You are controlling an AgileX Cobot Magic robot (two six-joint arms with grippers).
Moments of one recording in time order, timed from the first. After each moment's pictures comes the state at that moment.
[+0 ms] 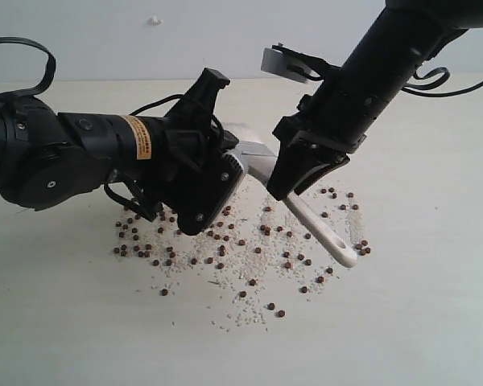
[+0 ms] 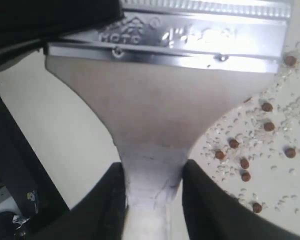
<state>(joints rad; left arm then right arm) -0.73 1.72 -0.86 0.29 -0.23 1.48 0.32 1.94 -1.39 0.67 1.24 -0.64</state>
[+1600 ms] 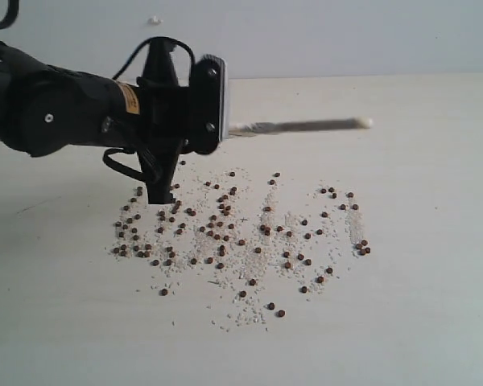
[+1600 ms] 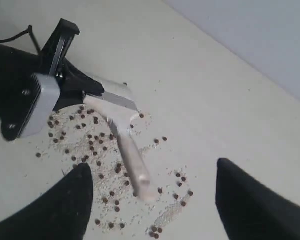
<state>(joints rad) -0.66 1.69 -0.98 0.04 0.07 1.05 0.32 1.24 -1.43 0.32 1.11 -0.51</state>
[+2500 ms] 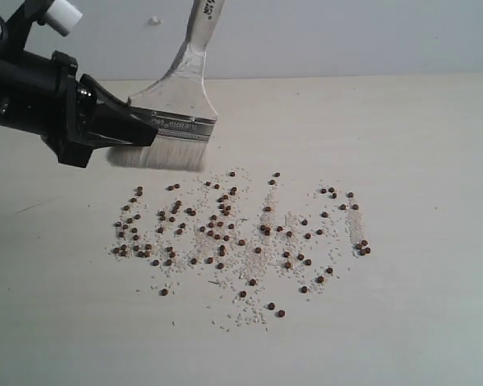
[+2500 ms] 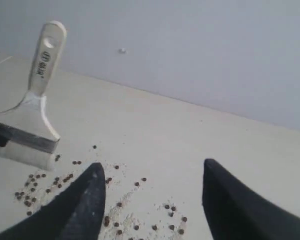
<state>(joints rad) -0.23 1.54 -0.94 -1.20 0.89 1.61 0.32 0.69 -0.80 0.24 0.57 -0.23</state>
